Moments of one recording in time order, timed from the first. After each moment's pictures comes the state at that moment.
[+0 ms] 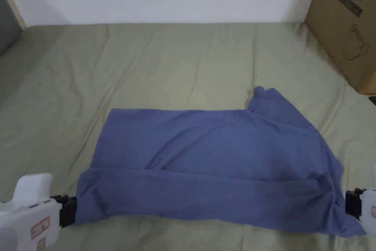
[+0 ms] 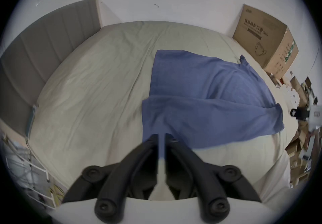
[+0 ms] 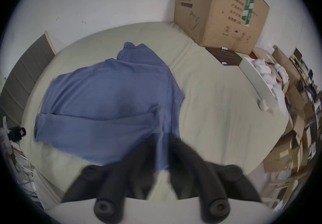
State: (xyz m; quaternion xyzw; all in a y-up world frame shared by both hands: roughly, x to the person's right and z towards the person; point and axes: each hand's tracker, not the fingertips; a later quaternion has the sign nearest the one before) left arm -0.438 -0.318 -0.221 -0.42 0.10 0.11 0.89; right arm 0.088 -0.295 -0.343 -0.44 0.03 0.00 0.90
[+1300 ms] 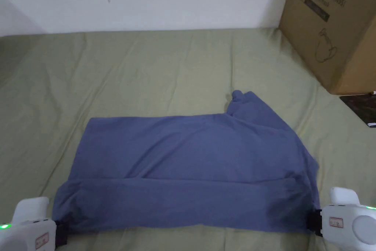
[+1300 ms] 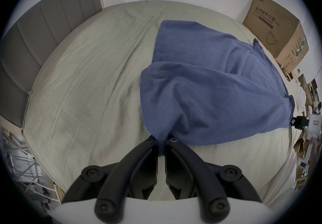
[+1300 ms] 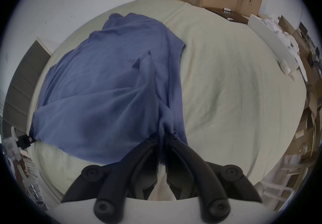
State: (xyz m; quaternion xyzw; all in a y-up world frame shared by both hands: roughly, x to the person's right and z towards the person) left arm -0.440 -0.372 -0.262 -0.50 0.11 0.09 0.86; right arm 0.134 -0.403 -0.393 -0.52 0.04 -0.03 0.85
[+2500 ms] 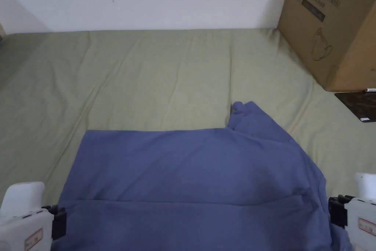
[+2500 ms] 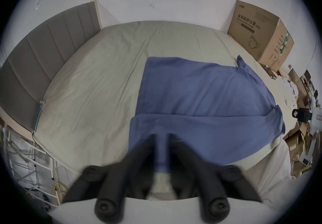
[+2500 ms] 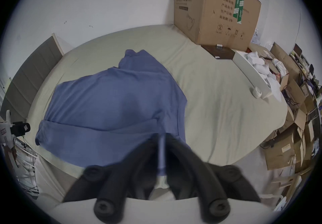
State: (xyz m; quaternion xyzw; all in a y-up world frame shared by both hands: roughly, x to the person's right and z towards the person) left arm -0.391 -0.296 -0.203 -0.44 0.10 0.07 0.89; right arm 0.098 -0.282 -0.289 -0.43 0.04 0.01 0.90
